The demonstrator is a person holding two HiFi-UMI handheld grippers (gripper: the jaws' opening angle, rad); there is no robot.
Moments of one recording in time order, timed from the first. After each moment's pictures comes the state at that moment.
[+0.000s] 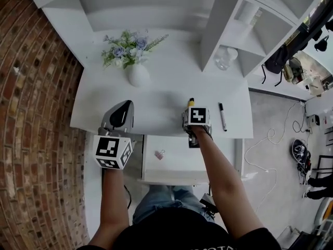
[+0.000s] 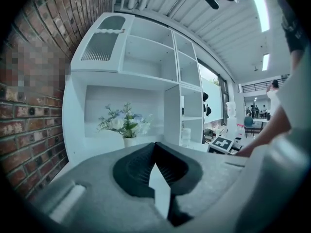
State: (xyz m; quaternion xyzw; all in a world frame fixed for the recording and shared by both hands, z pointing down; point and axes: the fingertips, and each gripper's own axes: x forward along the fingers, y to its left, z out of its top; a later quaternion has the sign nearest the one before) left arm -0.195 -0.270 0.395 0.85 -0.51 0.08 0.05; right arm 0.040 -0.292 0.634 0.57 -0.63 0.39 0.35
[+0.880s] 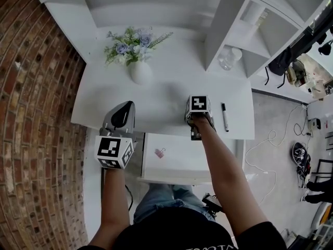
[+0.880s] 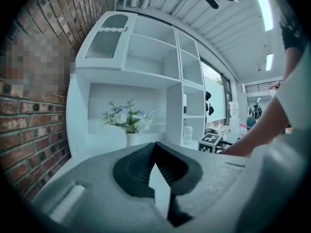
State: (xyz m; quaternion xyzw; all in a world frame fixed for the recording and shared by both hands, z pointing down) left arm -0.200 -0.264 0.407 0.85 -0.52 0.08 0.07; right arm 0.045 -0.298 0.649 0.53 -0.59 0.45 0.42
